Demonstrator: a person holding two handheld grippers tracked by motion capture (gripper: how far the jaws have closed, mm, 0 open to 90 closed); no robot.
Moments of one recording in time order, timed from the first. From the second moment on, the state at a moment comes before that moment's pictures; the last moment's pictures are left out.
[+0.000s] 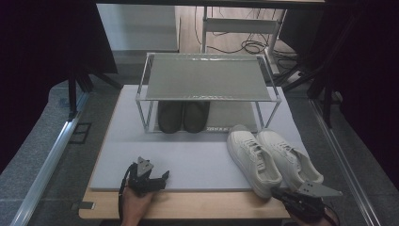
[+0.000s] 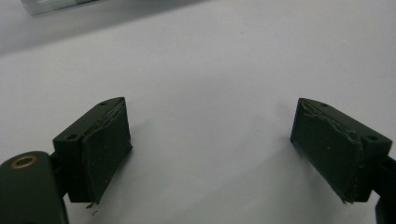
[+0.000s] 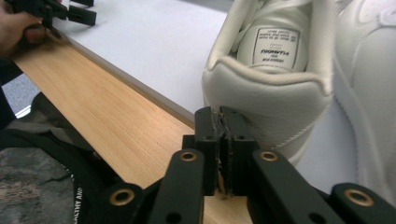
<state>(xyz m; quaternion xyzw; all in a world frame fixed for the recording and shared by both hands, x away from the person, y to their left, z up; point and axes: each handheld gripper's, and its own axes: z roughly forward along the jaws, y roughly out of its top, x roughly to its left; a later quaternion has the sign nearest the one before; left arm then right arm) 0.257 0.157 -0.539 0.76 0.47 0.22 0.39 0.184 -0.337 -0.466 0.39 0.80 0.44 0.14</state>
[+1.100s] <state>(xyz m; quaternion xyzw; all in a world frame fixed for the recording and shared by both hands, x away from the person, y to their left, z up) 0.257 0.157 -0.539 0.76 0.47 0.22 0.39 0.203 -0.322 -0.479 0.45 0.73 0.47 0.22</state>
